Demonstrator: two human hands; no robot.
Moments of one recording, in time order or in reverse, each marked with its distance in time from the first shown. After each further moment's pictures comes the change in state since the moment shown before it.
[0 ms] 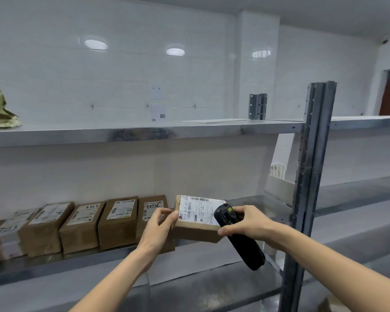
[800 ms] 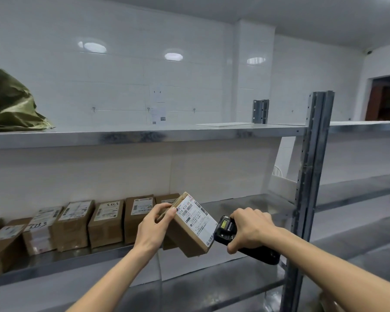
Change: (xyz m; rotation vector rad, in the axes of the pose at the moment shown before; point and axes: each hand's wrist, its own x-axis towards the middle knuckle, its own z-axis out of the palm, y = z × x) left_hand -0.038 0.010 -0.090 0.124 0.081 0.121; right_hand -0.039 -0.071 0.081 -0.957 0.127 0.054
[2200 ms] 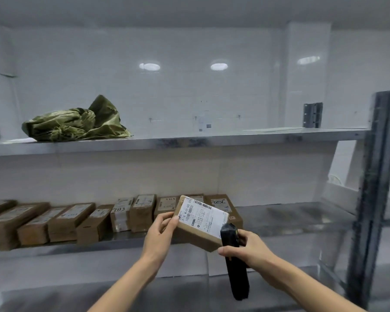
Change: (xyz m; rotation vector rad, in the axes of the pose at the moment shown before) left_hand -0.095 -0.001 -0.115 -0.093 0.219 -0.073; right_hand -0.061 -0.098 0.058 1.236 -0.199 -0.223
